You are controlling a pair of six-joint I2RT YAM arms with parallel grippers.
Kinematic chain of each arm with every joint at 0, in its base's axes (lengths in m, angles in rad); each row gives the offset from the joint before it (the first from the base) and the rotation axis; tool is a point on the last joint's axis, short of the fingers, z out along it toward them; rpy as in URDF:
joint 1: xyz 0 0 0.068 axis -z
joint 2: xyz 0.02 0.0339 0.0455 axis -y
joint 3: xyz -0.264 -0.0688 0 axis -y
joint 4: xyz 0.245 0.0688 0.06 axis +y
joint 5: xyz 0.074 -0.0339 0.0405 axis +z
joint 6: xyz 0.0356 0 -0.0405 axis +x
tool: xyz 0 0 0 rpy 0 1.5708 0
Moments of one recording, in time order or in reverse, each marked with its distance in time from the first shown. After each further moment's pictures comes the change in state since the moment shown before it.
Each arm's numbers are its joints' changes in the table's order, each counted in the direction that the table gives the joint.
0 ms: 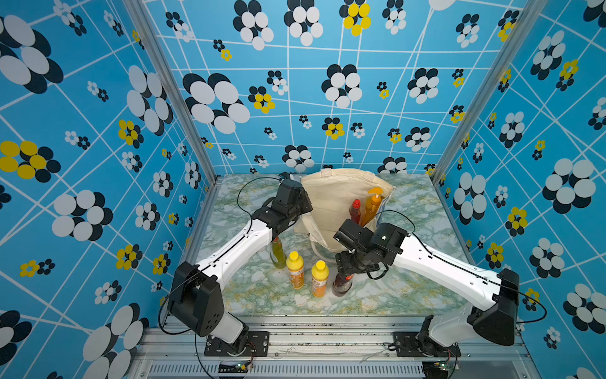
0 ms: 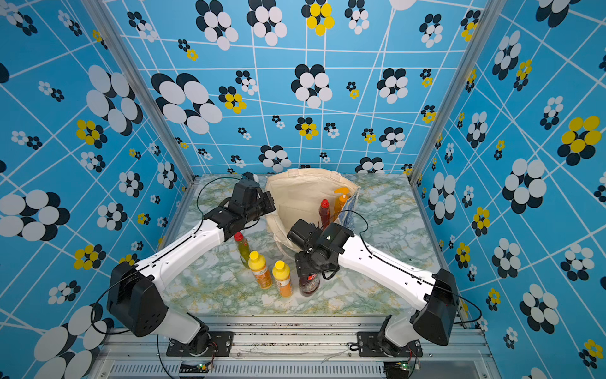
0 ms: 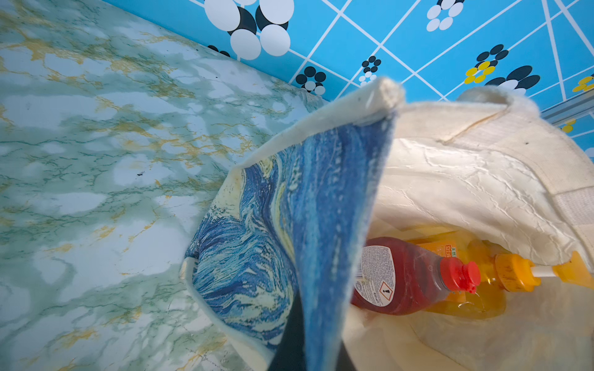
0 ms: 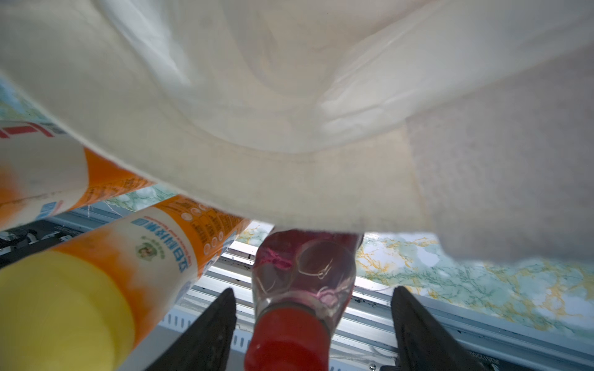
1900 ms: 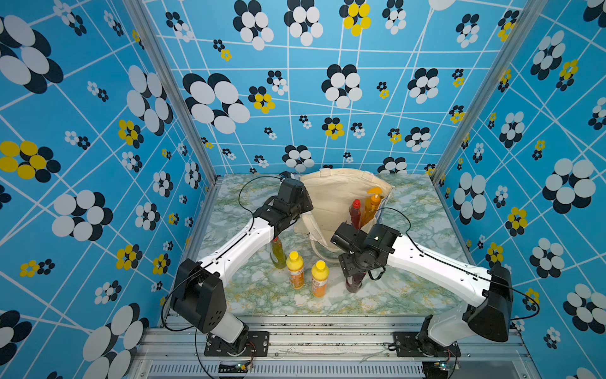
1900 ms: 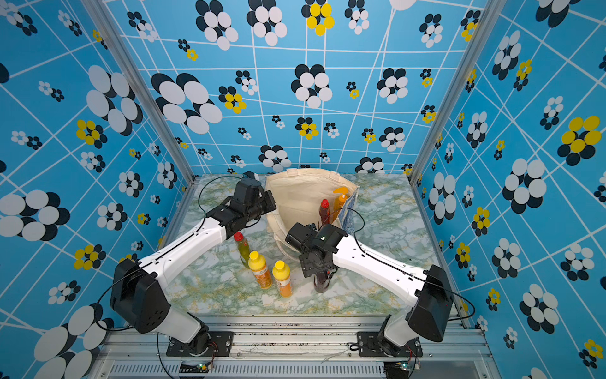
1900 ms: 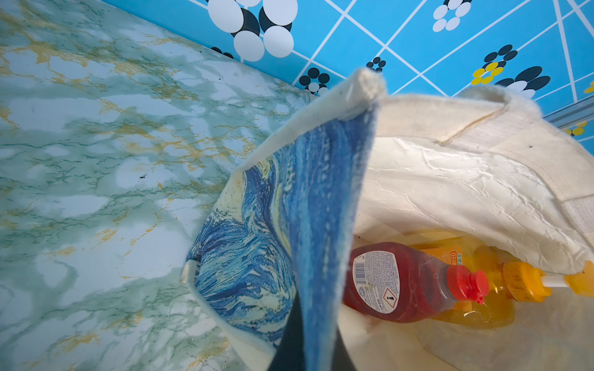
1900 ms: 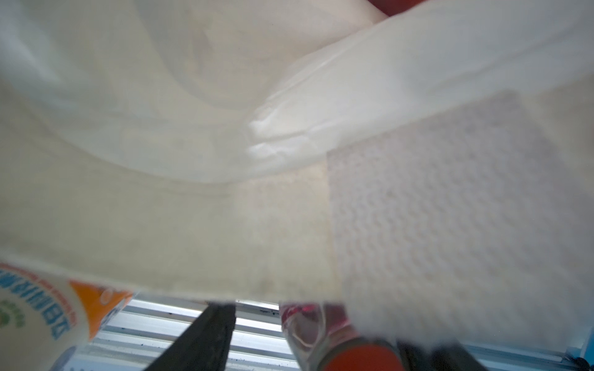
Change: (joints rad) left arm 0.000 -0.026 0.026 0.009 0.015 0.001; right arm 0.000 -0.028 -0.037 0.017 -0.167 -0.043
